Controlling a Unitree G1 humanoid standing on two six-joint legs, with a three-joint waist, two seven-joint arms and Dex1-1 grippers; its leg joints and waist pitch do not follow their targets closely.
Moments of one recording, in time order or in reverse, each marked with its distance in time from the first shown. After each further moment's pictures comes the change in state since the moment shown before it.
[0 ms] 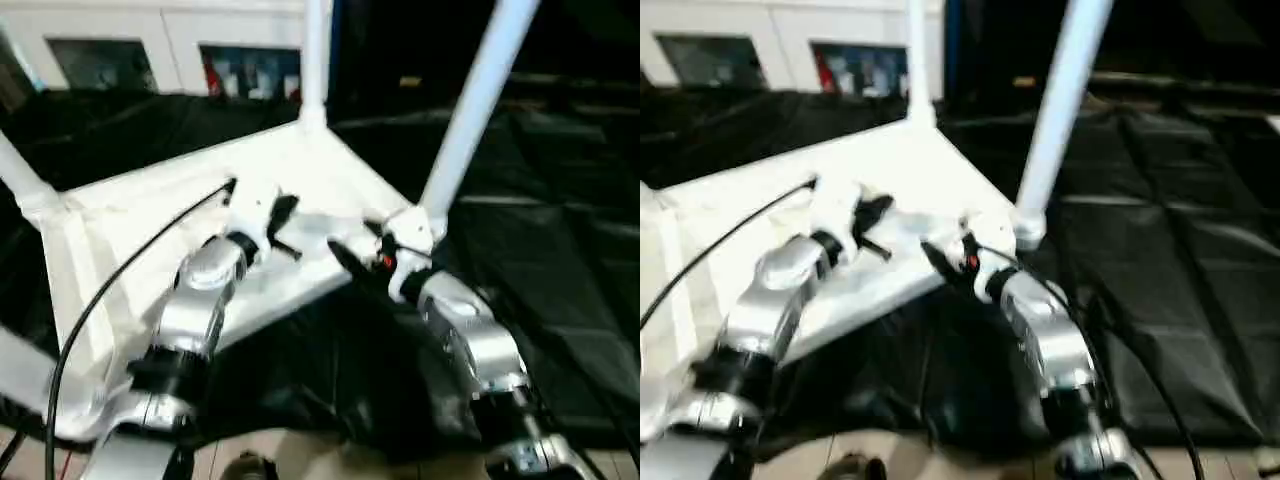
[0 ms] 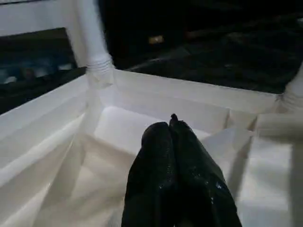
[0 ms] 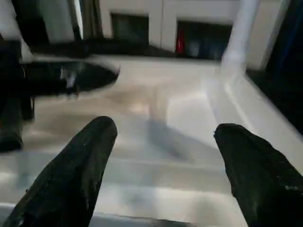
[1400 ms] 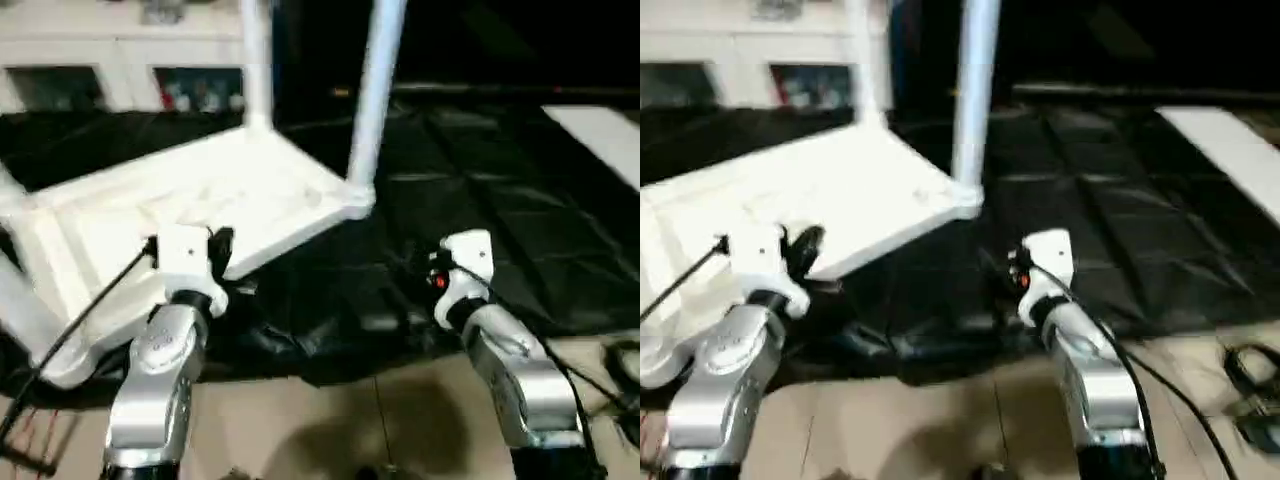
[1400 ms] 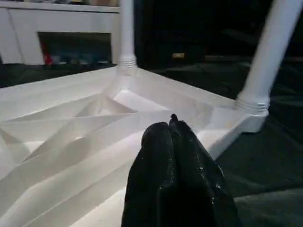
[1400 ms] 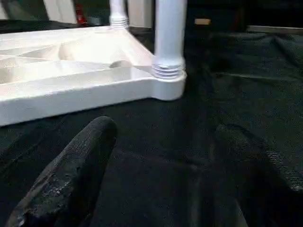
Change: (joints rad) left arm 0.318 -0.048 0.051 -0.490 -0.015 0.163 0.202; right arm 0.179 -0.047 -0.092 -0.181 0.024 0.188 -0.175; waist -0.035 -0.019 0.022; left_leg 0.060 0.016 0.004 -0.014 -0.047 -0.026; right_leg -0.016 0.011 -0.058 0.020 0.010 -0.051
